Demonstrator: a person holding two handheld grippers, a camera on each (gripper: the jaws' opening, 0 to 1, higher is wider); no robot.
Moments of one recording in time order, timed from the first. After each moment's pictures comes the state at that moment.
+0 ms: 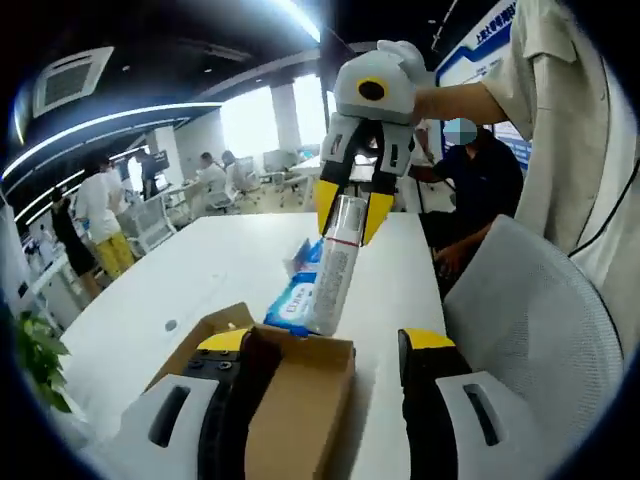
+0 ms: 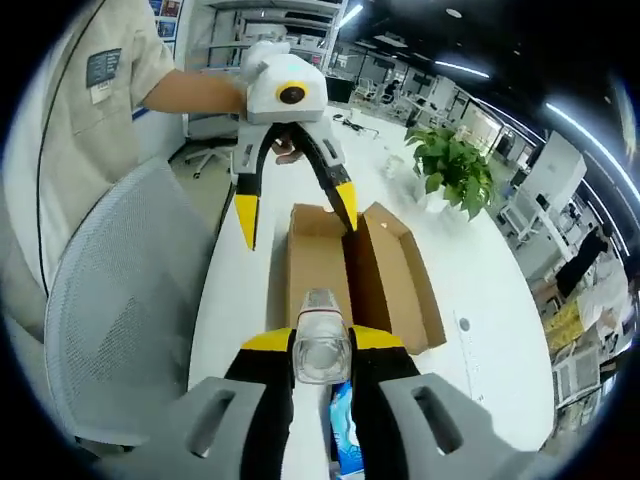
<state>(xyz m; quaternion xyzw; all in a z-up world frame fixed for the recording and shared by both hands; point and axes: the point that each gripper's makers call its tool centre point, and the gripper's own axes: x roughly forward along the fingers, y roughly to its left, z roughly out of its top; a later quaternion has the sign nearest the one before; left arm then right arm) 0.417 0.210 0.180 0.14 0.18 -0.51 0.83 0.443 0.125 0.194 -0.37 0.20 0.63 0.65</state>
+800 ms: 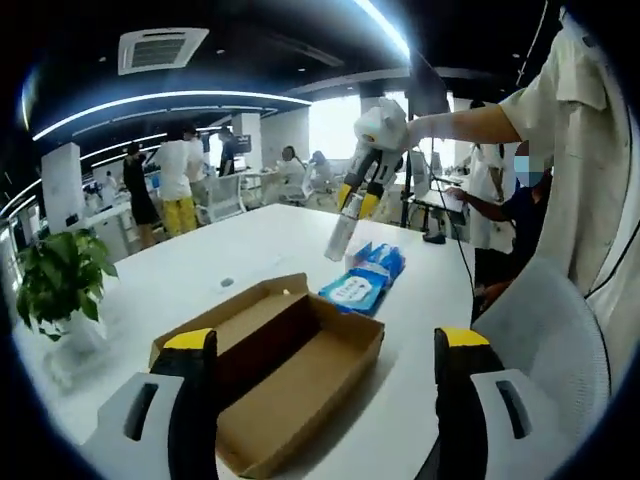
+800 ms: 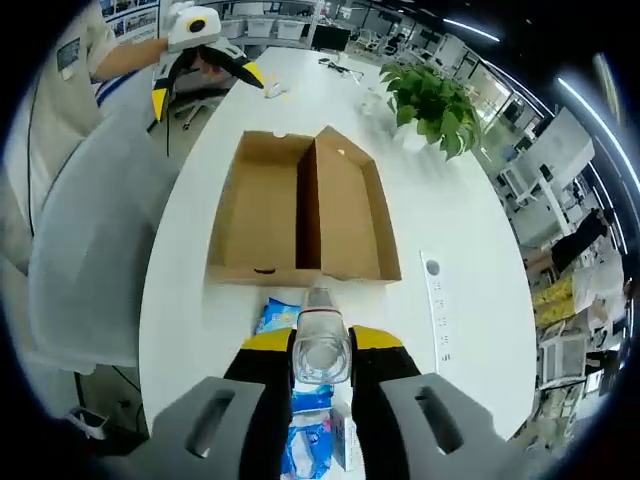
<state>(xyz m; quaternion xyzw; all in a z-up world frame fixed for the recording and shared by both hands) 0.399 0.277 0.188 0.08 0.18 -0.38 0.90 0.569 0.061 0.166 -0.44 0.28 0.59 0.62</state>
